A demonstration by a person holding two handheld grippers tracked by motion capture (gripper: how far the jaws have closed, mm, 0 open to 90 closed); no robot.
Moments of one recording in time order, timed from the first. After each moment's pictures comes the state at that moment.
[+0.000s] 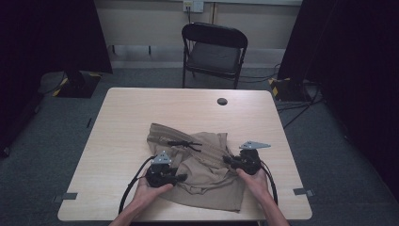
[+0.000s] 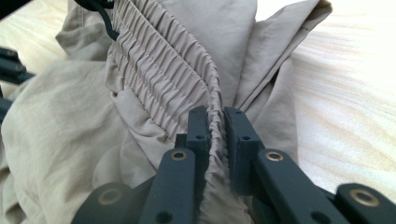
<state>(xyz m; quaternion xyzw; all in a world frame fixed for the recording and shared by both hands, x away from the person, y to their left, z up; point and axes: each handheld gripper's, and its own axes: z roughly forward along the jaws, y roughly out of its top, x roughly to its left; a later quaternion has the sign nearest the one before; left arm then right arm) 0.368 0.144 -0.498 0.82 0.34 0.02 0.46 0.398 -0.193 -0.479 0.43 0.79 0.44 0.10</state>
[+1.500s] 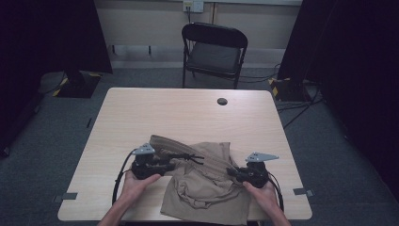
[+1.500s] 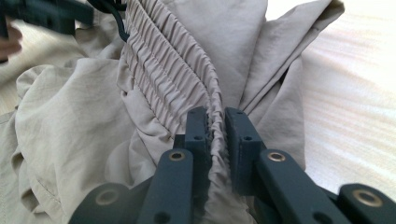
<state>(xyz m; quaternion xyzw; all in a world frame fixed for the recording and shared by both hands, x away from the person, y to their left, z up) 0.380 0.193 -0.471 0.77 0.38 0.05 0.50 0.358 -0.210 -0.476 0.40 0.80 0.45 0.07</state>
